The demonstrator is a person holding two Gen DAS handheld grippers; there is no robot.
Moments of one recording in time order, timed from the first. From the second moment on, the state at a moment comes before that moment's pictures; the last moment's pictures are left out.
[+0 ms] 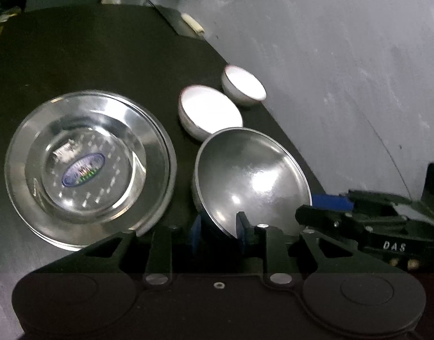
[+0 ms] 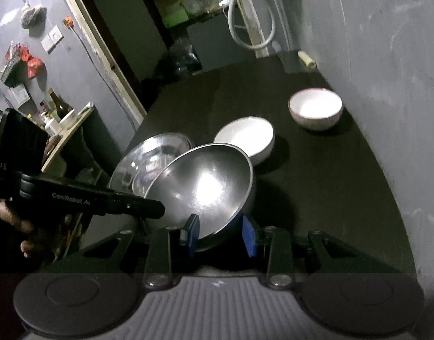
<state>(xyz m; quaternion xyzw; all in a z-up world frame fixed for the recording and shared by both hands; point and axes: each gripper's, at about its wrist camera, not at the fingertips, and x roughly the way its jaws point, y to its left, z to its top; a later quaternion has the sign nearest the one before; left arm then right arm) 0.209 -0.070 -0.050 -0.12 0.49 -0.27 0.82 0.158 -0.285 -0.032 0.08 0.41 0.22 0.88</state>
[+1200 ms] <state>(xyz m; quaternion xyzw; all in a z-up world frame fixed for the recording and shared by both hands) 0.200 -0.071 -0.050 -0.06 0.53 -0.30 0.79 0.154 -0.284 -0.046 0.07 0.44 0.22 0.87</state>
